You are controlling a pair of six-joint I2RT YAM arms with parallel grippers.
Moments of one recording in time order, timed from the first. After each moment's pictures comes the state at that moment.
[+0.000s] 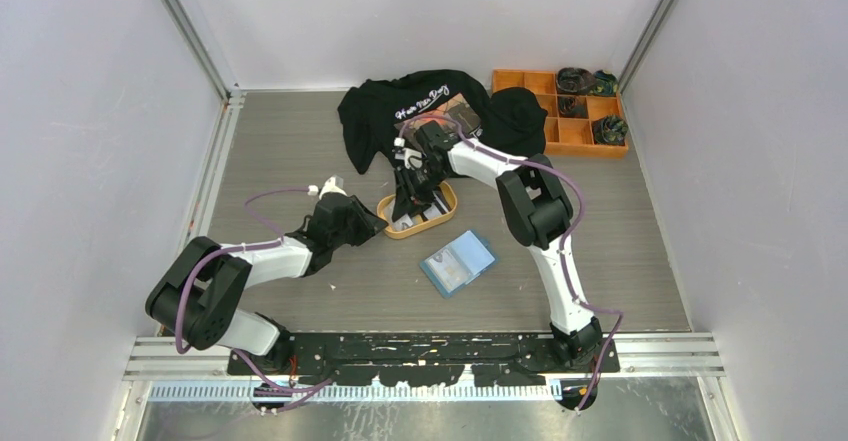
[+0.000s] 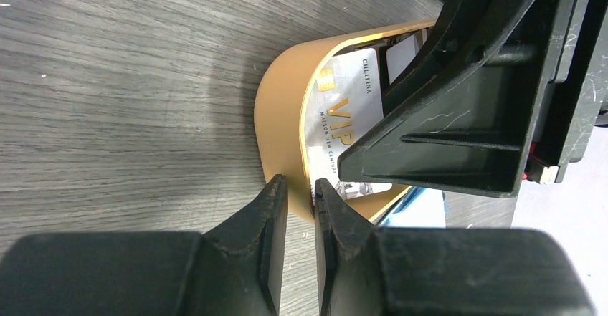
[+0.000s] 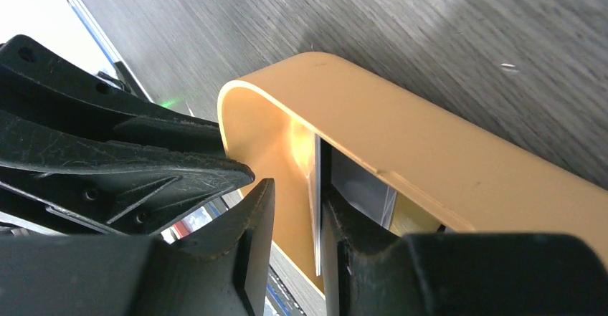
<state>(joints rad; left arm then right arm) -0.53 1.44 0.48 0.36 0.01 -1.00 0.57 2.29 1.74 -0.66 -0.78 0.32</state>
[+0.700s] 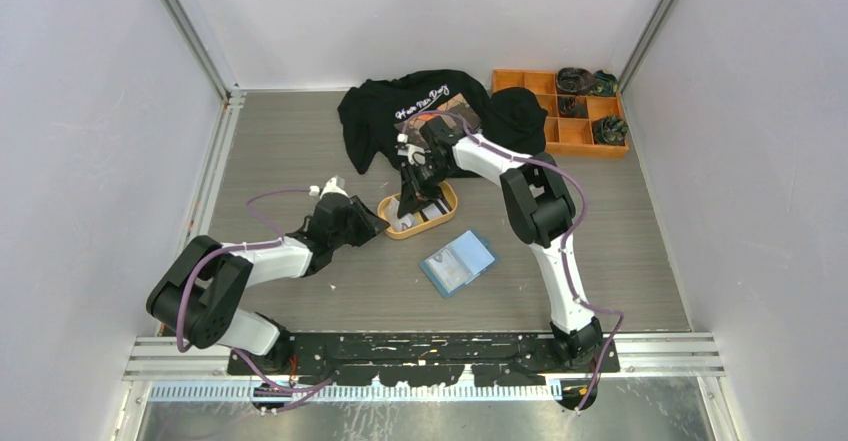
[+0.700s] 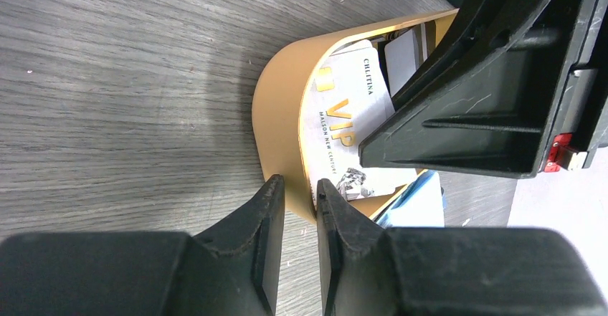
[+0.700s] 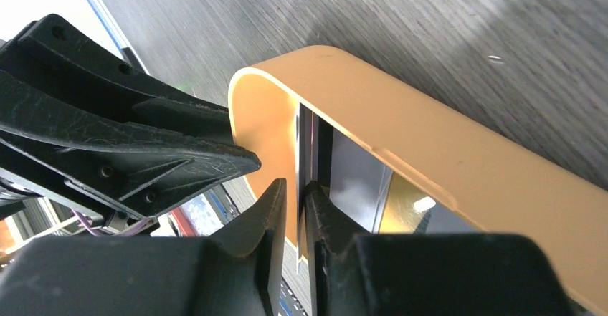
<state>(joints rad) -0.53 1.44 0.48 0.37 0.02 -1.00 0.55 2.29 1.77 -0.72 -0.82 0.24</state>
